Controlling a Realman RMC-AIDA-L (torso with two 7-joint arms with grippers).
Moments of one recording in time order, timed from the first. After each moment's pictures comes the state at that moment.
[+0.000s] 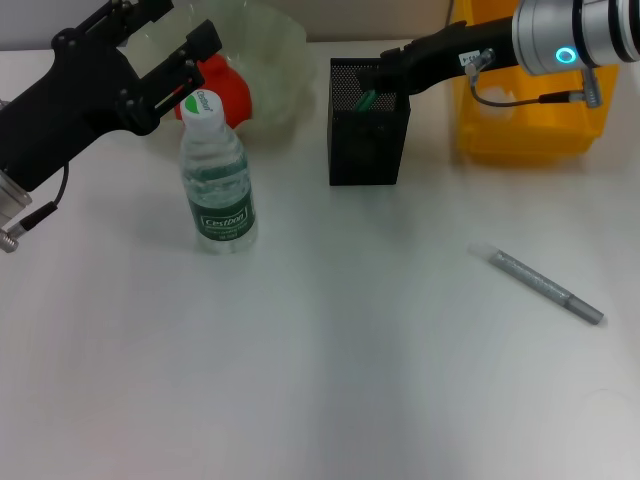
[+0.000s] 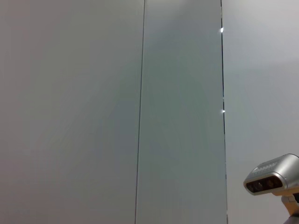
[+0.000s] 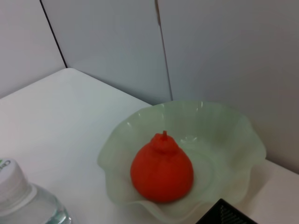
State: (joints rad) left arm -0.22 -2.07 1.31 0.82 0.91 1.32 -1.01; right arm 0.86 2.08 -0.99 -0.79 -2.21 -1.10 2.04
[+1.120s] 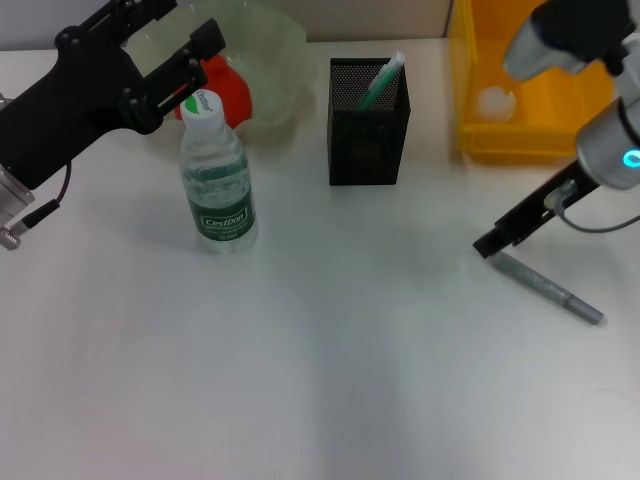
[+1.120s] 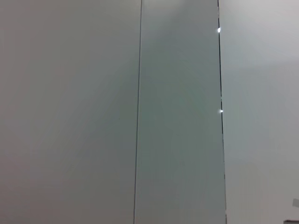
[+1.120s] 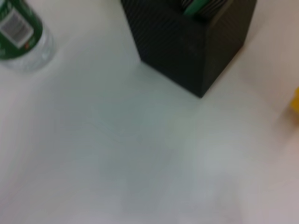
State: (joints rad) left arm -0.22 -2.07 1.31 0.82 0.91 1.33 -1.00; right arm 0.76 2.08 -1.22 -1.02 -2.67 -1.47 2.51
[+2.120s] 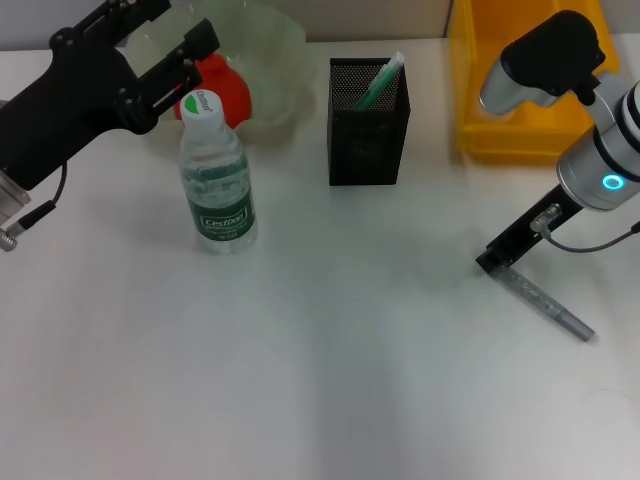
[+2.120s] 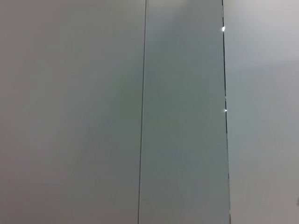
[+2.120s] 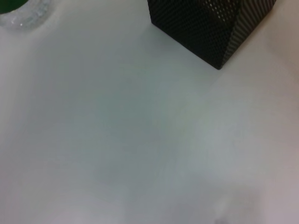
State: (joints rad) left arm -0.22 -2.07 1.31 0.82 0.91 1.32 -1.00; right arm 0.78 2.08 -1.29 -0.92 -2.68 -1.40 2.51
